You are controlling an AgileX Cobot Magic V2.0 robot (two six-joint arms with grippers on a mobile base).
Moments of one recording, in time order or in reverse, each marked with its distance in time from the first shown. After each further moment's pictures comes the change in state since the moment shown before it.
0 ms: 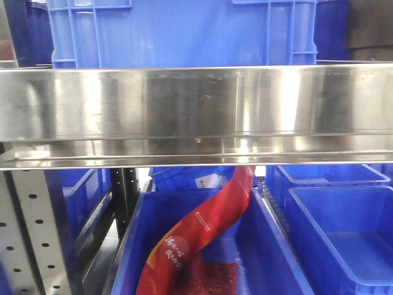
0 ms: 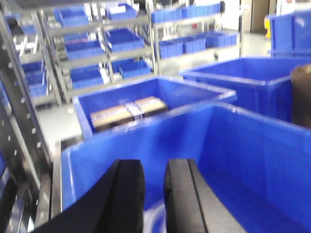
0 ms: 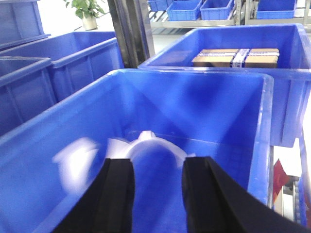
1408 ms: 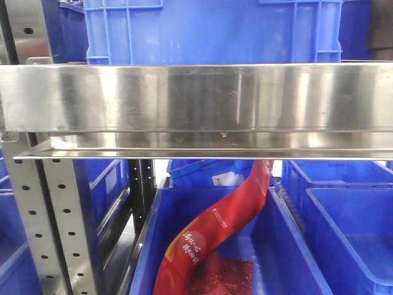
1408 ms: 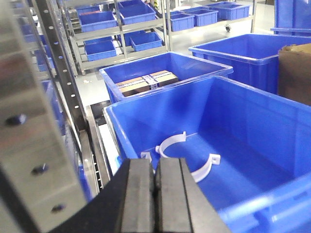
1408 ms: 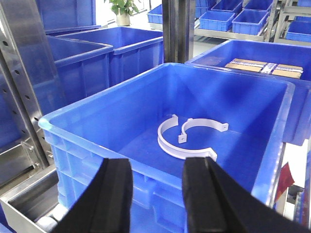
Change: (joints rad) left arm -0.041 -0.430 0.063 0.014 0.454 0.000; right arm 0.000 -0.429 0.199 -0.055 0.222 -0.008
